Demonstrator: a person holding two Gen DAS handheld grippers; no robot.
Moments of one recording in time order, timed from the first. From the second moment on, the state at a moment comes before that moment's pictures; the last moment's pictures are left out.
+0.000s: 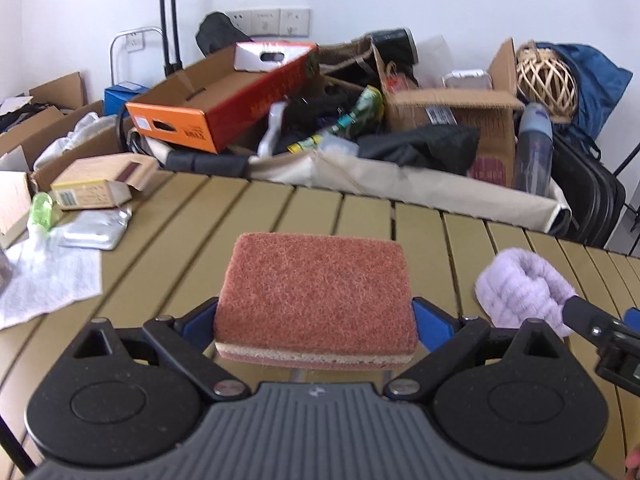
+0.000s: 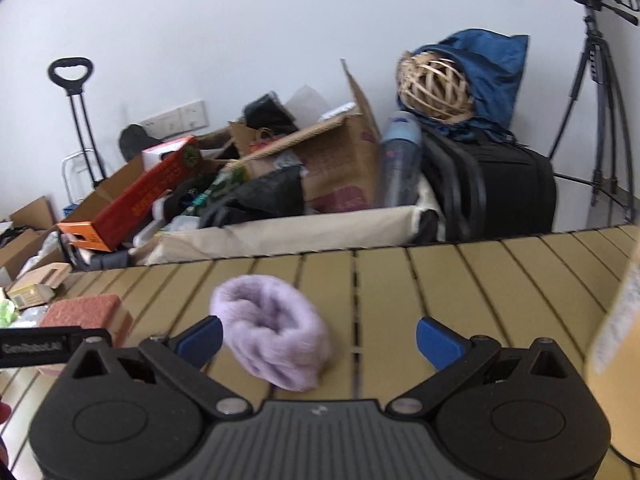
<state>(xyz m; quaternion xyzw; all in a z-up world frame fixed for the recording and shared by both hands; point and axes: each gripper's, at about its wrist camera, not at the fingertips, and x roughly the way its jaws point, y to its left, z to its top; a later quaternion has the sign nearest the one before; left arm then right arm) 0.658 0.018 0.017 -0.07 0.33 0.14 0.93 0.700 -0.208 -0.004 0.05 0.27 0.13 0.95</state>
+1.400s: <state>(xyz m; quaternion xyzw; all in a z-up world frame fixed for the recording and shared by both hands) 0.584 0.055 0.046 -0.10 0.33 0.13 0.93 0.652 -0.172 0.010 0.07 0.31 0.12 0.94</state>
